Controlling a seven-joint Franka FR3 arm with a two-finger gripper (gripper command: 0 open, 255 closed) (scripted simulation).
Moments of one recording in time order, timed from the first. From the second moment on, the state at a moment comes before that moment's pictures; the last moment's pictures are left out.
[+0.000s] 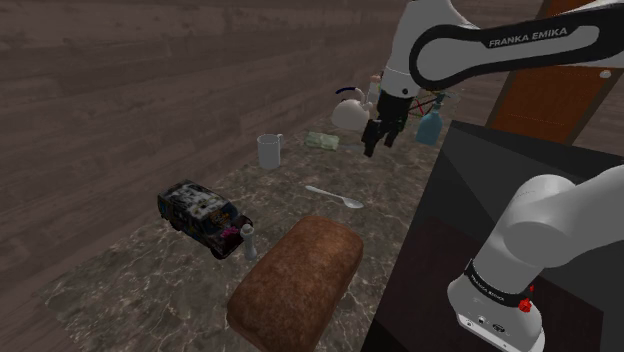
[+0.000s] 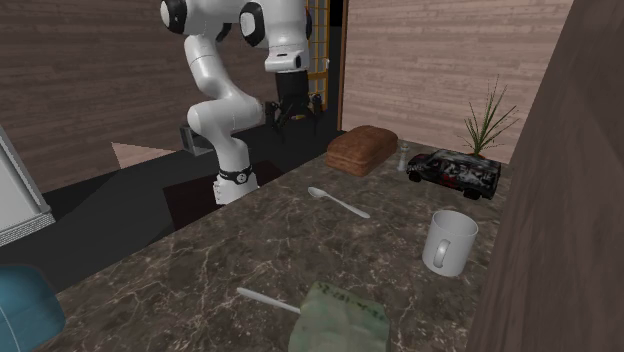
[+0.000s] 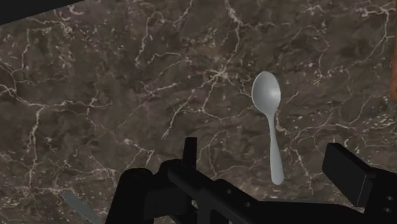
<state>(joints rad) 0.07 -0.69 0.08 -2.55 0.06 1.96 0.12</state>
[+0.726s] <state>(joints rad) 0.15 -0.37 0.10 -2.63 0.17 2.48 0.07</state>
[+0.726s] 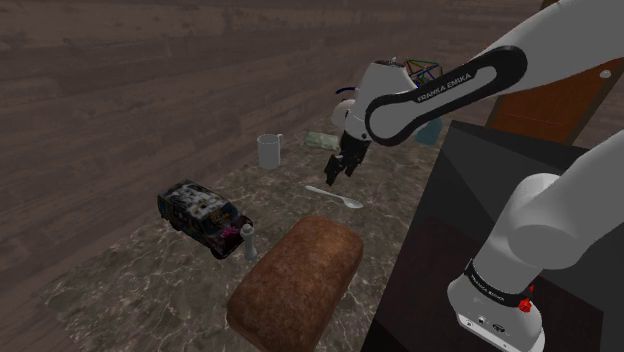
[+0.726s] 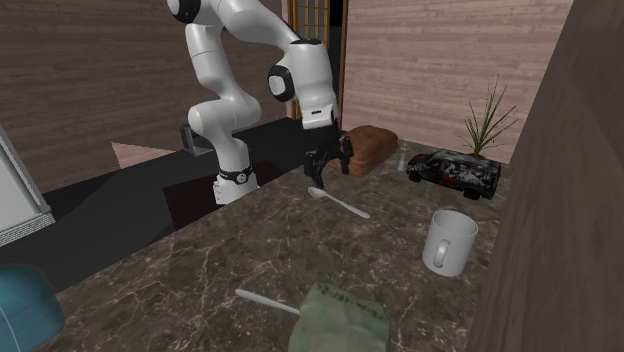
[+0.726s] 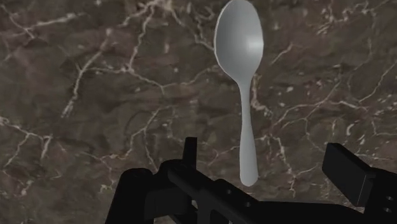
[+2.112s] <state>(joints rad) 0.17 -0.19 0.11 -2.63 0.21 2.68 0.04</state>
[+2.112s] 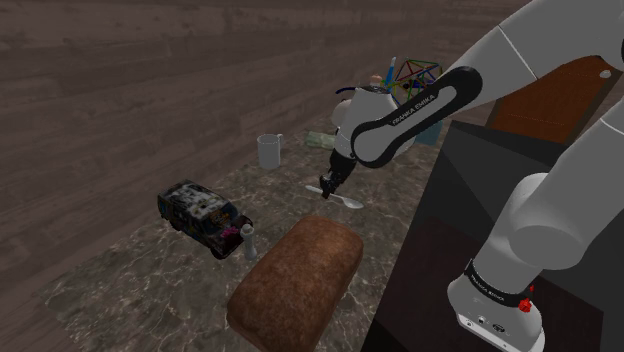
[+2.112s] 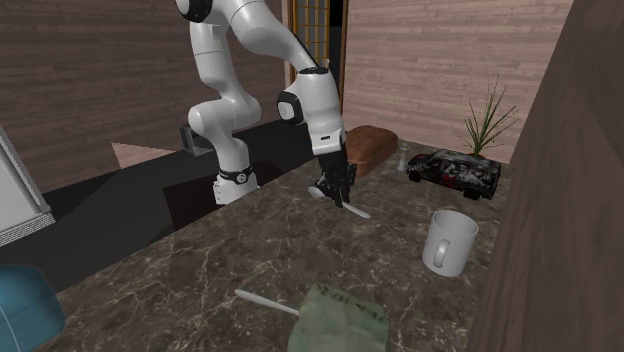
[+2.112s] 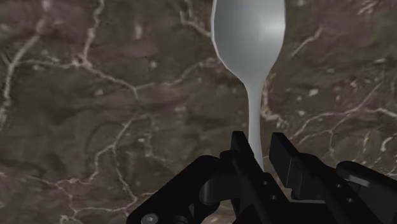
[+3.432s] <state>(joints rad) 0.16 -0.32 0.11 -2.55 0.18 2.47 0.07</state>
